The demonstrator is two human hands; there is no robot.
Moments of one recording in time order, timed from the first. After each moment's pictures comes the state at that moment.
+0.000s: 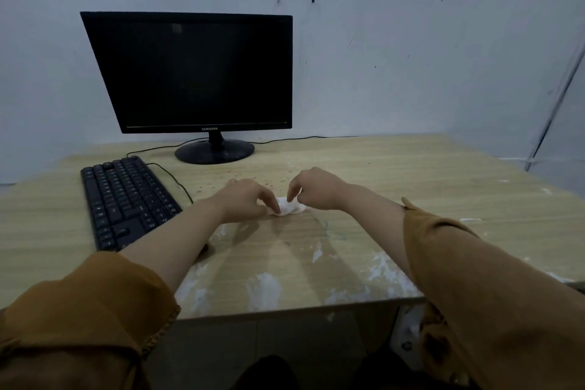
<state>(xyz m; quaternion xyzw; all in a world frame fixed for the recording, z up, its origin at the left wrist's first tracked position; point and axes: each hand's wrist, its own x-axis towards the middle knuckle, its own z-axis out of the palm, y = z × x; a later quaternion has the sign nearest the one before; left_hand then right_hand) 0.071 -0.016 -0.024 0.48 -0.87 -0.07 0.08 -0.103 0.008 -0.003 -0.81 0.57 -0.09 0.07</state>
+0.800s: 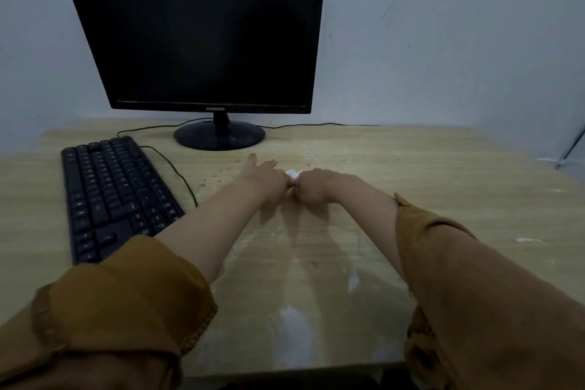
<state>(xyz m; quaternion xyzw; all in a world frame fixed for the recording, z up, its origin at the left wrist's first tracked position) 0.050 -0.079 -0.031 0.52 -0.83 0.10 -0.15 -0.065 -0.073 -0.026 -0.77 0.62 0.07 0.10</state>
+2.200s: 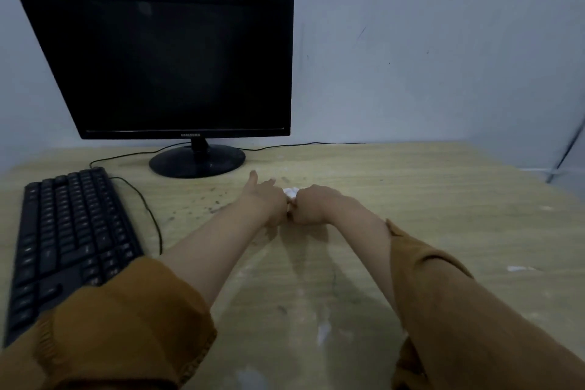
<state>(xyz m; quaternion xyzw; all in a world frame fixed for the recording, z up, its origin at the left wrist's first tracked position) -0.004 -0.106 -0.024 0.53 -0.82 0.11 -0.19 -0.109 -0.099 -0.027 -0.78 0.62 0.06 0.06</state>
